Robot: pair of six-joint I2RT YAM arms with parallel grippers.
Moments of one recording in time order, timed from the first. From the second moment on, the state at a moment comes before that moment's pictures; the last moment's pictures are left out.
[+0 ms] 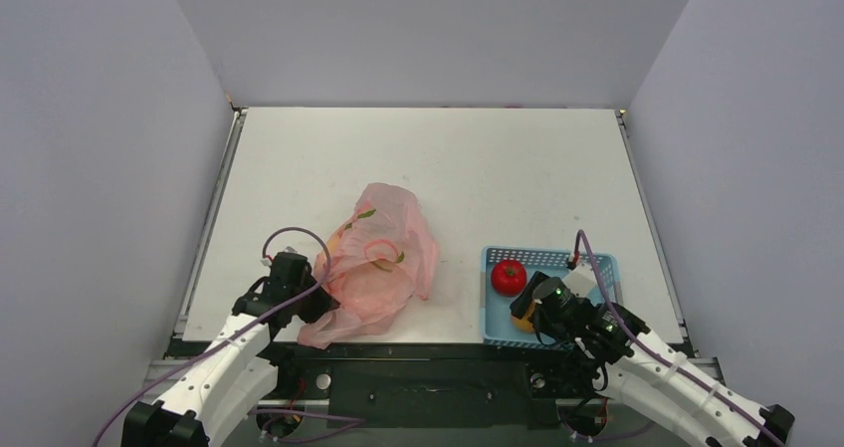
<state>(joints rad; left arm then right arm) -0.29 0.76 0.29 -0.54 0.08 -1.00 0.81 0.49 0.43 -0.98 0.36 1.19</state>
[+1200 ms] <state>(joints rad) -0.29 0.79 0.33 -0.54 0.11 -1.00 0.89 0.55 0.47 -0.85 0.37 1.13</state>
